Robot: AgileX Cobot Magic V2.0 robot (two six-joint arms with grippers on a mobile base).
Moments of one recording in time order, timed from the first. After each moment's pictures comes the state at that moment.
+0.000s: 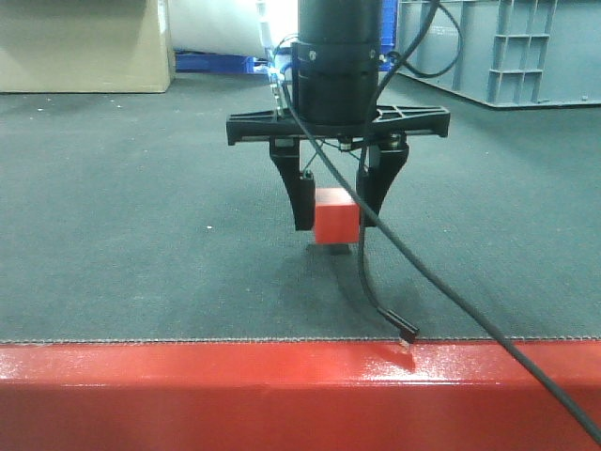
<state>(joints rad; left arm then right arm) -0.03 -0.02 0.03 -0.01 0.02 -0.02 0.61 2.08 -1.80 -0.02 1.23 0.64</state>
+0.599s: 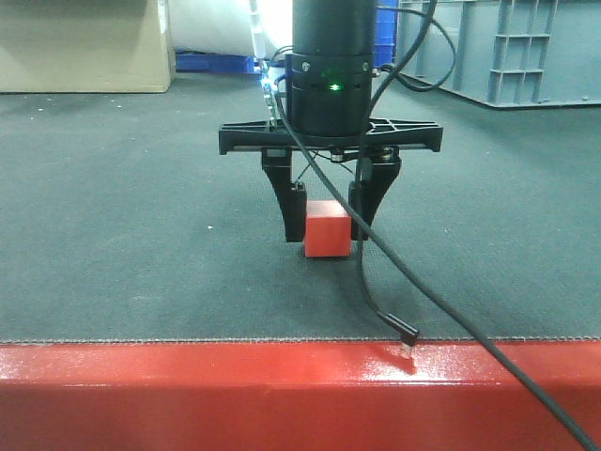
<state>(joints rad) -0.03 -0.02 0.03 -0.01 0.02 -0.02 0.61 2.09 -1.80 0.01 1.23 0.64</state>
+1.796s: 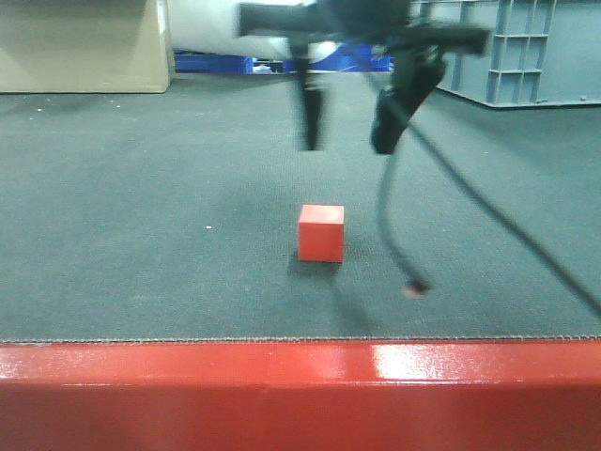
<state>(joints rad) -0.03 -0.02 0.03 -0.01 0.02 -0.02 0.57 1.82 -1.66 0.02 1.23 0.54</state>
